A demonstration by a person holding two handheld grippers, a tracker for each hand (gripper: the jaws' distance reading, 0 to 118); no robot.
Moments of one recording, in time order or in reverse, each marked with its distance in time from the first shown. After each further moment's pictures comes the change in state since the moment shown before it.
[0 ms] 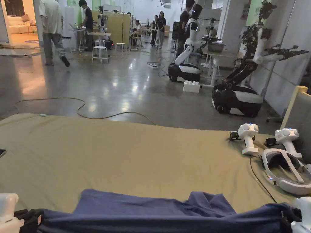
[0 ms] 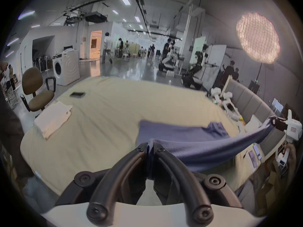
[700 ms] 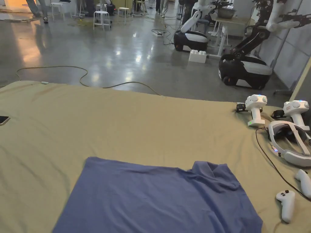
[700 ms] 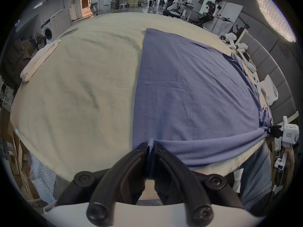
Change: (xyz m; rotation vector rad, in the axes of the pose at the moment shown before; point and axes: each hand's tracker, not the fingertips) left arm -0.006 -0.130 -0.075 -0.458 0.032 0.005; right arm -0.019 -0.198 -0.073 -0.616 0.019 0.062
